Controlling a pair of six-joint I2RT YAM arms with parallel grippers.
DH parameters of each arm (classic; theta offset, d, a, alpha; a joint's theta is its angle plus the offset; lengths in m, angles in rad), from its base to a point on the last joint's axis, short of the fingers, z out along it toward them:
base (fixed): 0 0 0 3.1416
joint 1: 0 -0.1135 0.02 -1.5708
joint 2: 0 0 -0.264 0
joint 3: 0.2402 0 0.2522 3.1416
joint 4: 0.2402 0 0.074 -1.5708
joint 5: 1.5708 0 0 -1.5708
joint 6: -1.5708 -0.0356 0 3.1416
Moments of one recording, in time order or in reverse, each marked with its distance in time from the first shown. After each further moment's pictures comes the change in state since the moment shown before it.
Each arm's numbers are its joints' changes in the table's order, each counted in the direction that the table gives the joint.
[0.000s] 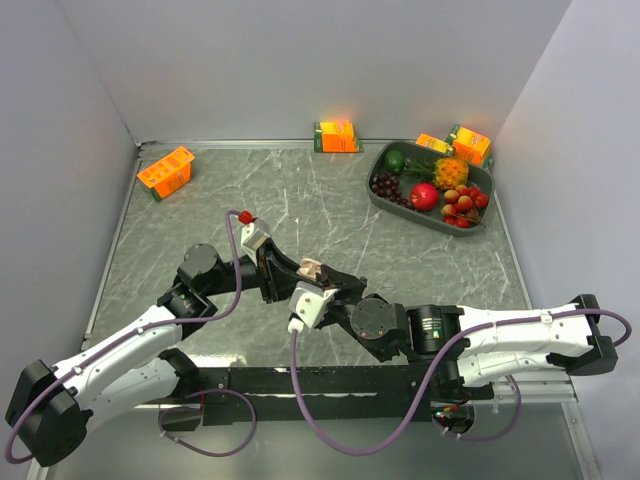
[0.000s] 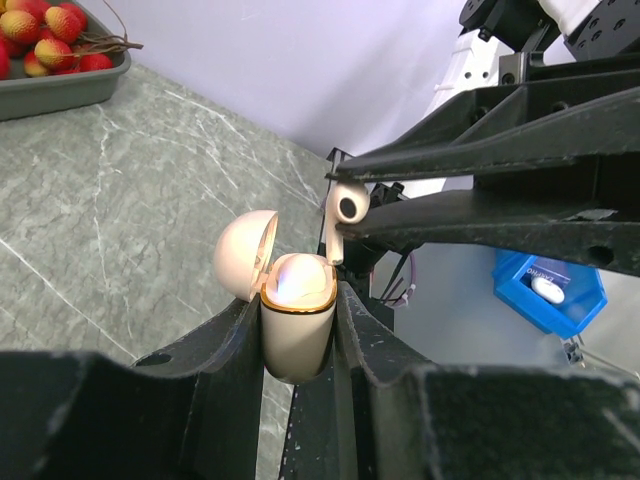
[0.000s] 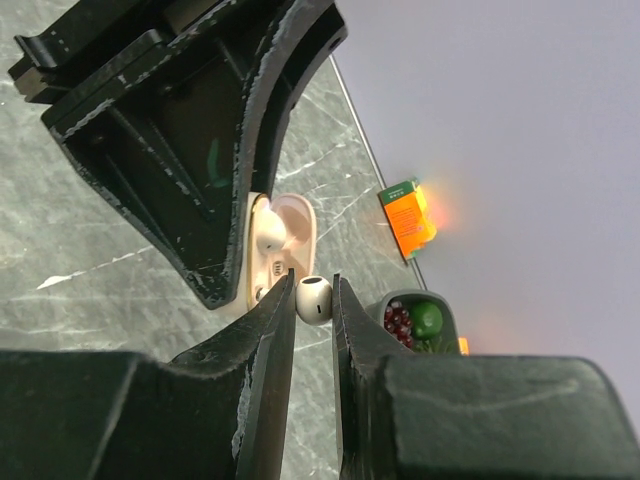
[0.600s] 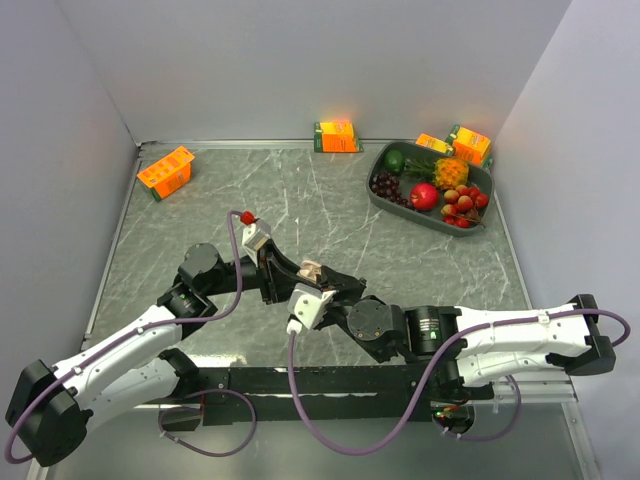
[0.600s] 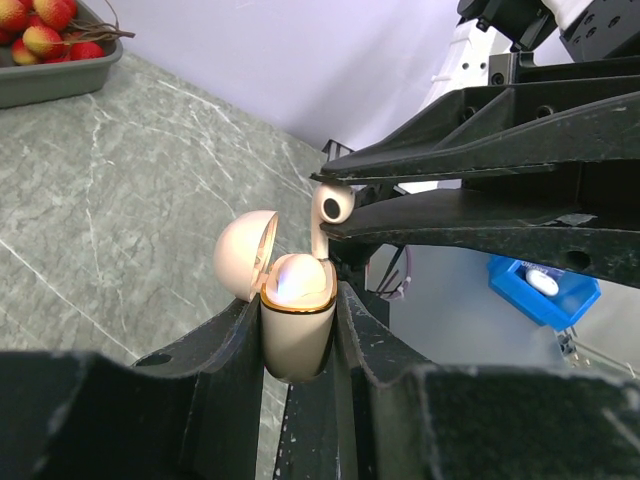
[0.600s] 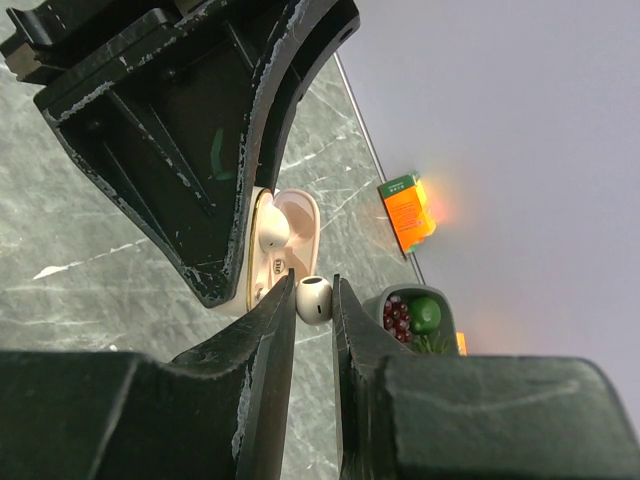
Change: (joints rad) left arm 0.000 0.000 0.005 0.018 0.012 0.000; right arm 0.000 -0.006 -0.013 0.005 0.006 0.000
